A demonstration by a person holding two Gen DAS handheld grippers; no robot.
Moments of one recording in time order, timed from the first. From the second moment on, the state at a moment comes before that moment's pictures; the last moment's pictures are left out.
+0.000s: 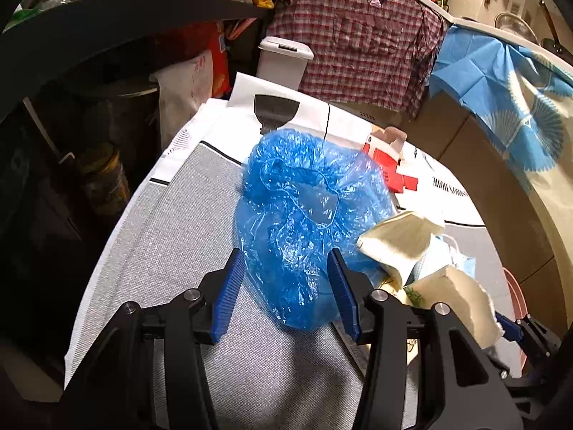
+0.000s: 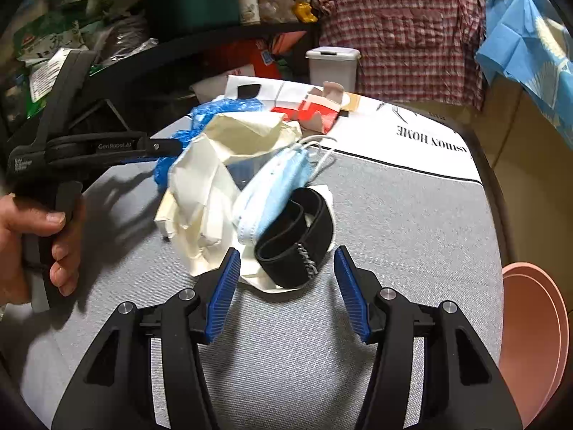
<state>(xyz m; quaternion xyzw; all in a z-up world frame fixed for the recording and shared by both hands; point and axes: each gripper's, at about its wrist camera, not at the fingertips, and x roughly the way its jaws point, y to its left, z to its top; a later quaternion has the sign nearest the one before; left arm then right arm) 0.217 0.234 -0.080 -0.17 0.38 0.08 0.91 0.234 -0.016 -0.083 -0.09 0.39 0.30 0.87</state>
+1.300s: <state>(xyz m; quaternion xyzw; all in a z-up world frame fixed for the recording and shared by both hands) 0.131 0.205 0.008 -0.11 0.31 0.17 0.93 0.202 -0.087 -0.012 -0.04 0.33 0.25 0.91</state>
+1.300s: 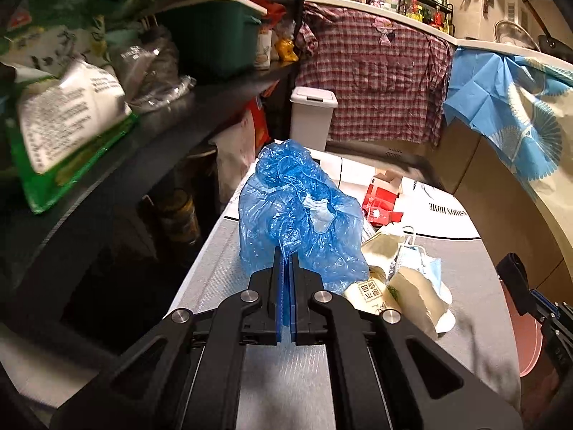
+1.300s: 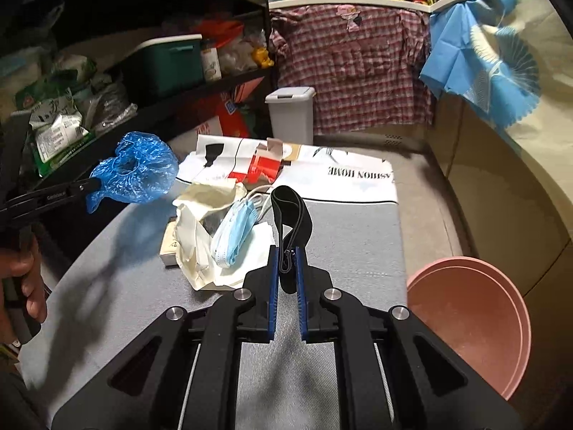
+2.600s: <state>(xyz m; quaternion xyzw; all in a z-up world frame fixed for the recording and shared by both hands) 0.080 0.086 0.063 -0.10 0.25 0.07 0.96 0.167 -0.196 0.063 -0.02 0.30 0.19 0.94</state>
